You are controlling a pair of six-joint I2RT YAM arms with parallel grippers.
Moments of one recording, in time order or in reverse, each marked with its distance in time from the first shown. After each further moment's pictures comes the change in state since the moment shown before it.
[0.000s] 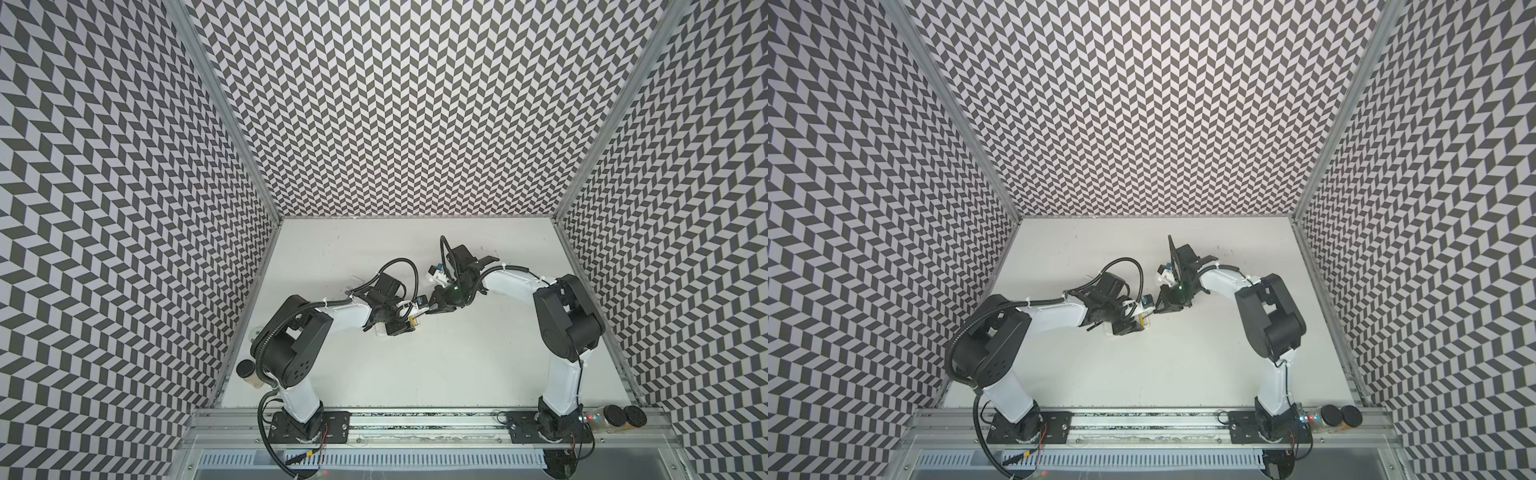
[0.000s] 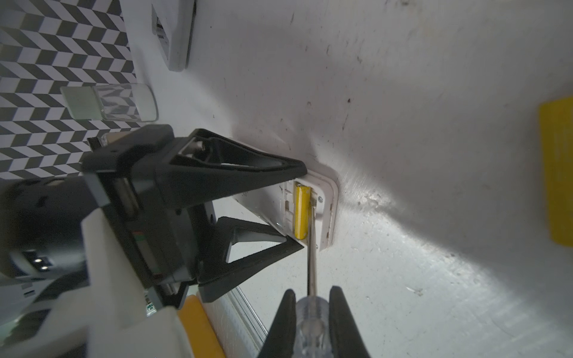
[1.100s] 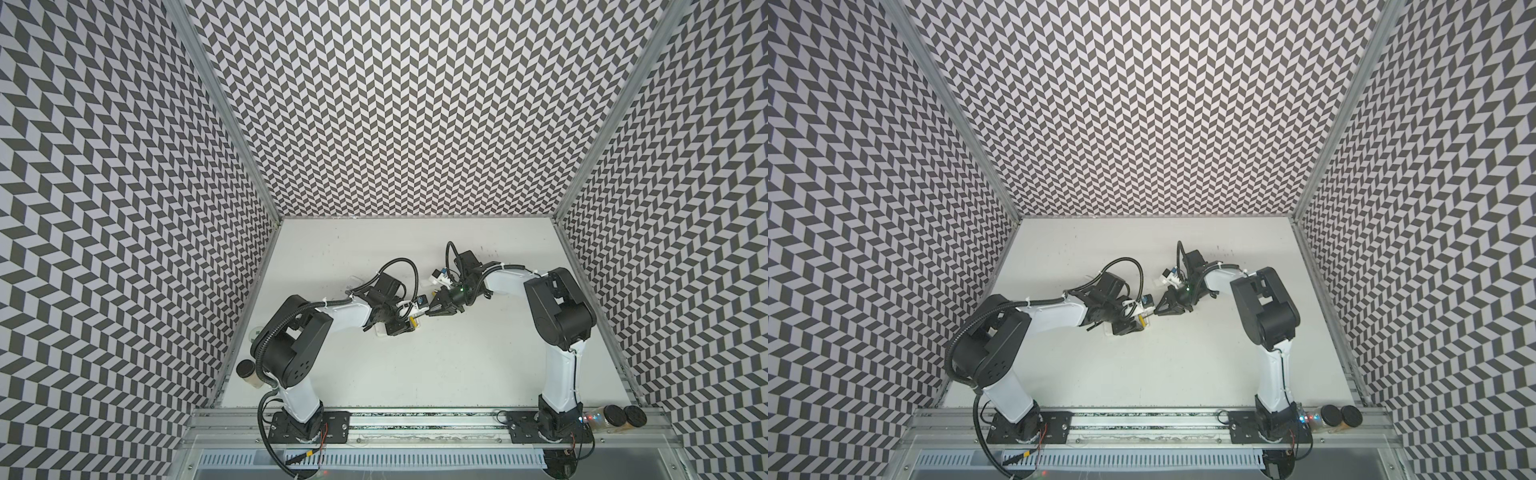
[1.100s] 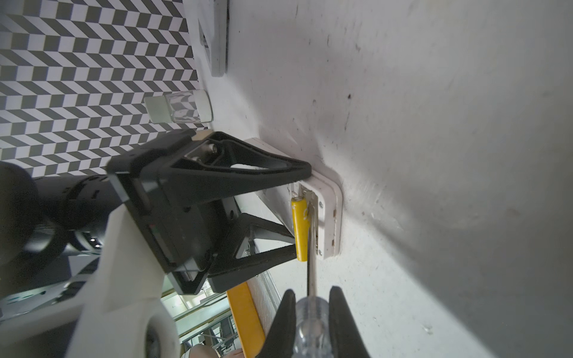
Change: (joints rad) left arm 0.000 0.000 0.005 -0.010 0.000 -0.007; right arm -0.081 0.087 -0.072 0.128 -0.263 -0.010
